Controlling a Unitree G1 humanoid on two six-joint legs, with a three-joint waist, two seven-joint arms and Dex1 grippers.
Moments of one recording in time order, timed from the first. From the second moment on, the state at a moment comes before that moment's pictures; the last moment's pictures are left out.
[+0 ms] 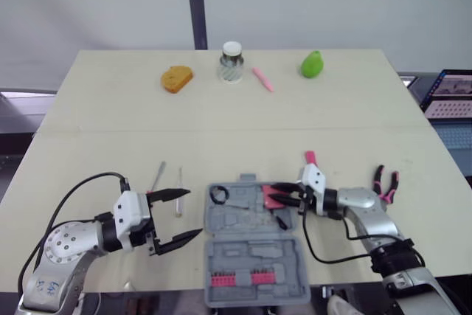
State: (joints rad) left arm 0.20 0.66 0.14 -0.38 -0.47 0.08 -0.98; right arm -0.33 -0.48 0.17 0.36 0.20 -0.02 1.08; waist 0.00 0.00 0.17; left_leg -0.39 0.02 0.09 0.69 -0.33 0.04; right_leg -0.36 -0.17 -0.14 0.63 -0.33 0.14
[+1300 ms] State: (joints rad) left arm 0.41 0.65 0.24 -0.28 -0.51 0.05 -1.07; right arm 0.52 -0.82 -0.33 -0.51 0.44 0.41 1.04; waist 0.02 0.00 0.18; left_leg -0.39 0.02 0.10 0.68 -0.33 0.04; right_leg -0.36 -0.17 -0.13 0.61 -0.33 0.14
